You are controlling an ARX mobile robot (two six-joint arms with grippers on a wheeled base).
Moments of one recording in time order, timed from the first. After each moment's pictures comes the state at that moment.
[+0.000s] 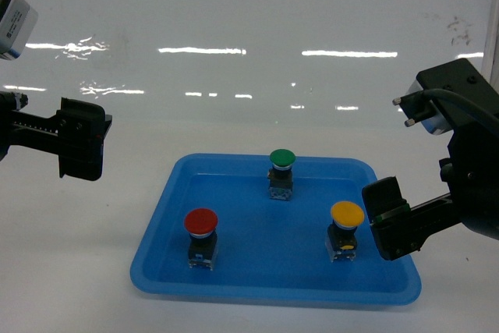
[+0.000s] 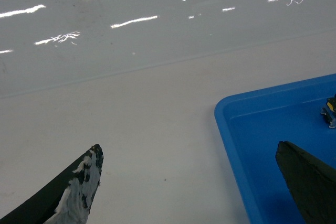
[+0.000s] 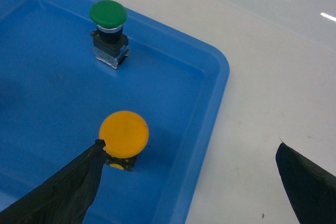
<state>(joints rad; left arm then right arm) -0.11 1.62 0.54 0.78 -0.06 0.17 0.30 1.75 0.65 0.58 0.06 -0.17</state>
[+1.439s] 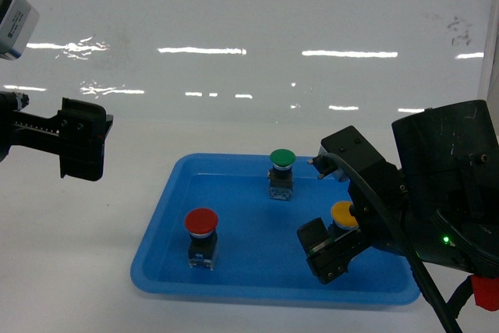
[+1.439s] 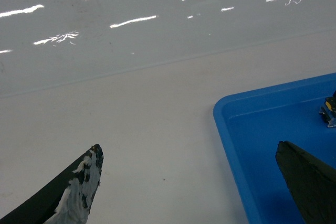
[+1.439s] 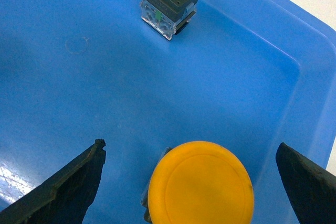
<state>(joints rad) -0.11 1.62 0.54 0.78 -0.06 0.17 0.34 2.13 0.91 0.54 -0.04 -0.24</state>
